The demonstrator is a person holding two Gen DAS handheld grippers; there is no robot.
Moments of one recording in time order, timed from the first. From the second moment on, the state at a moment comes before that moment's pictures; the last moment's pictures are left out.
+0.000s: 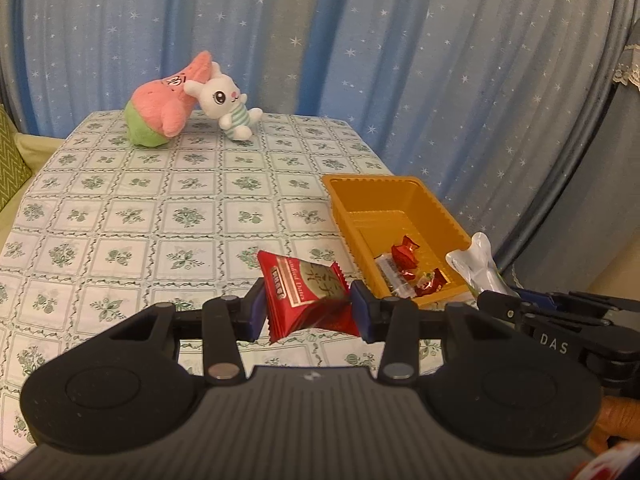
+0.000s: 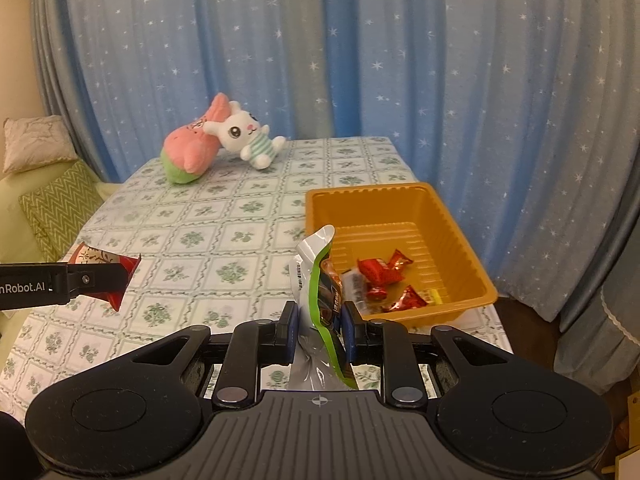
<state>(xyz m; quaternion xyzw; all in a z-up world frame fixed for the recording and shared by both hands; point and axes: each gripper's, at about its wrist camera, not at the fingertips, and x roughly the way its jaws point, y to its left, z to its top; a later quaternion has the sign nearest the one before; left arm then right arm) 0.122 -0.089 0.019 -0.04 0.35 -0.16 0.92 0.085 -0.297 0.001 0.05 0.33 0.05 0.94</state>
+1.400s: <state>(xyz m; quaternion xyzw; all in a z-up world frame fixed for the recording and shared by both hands) 0.223 -0.214 -0.022 0.01 0.37 -0.23 0.90 0.175 -0.392 -0.029 0.07 0.35 0.02 0.93</state>
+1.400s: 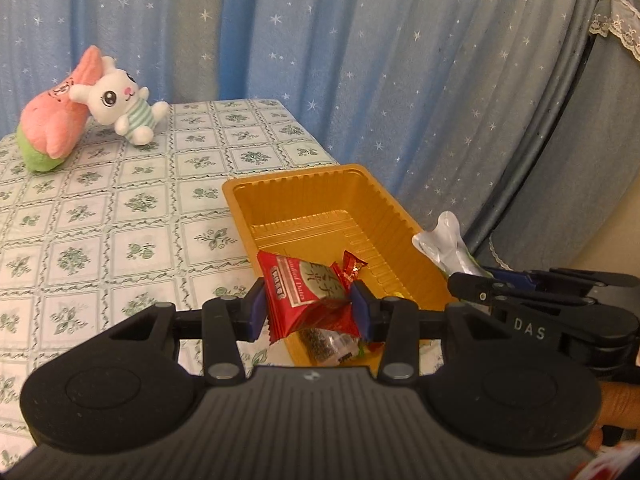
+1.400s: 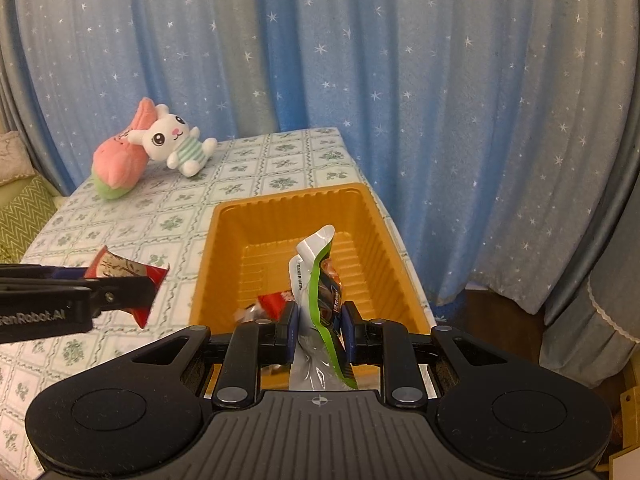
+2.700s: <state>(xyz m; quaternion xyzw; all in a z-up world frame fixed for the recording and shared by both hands) 0.279 -0.229 -0.061 0.01 0.40 -0.23 0.89 0.233 -0.415 -0.055 0.07 0.36 0.02 0.93</state>
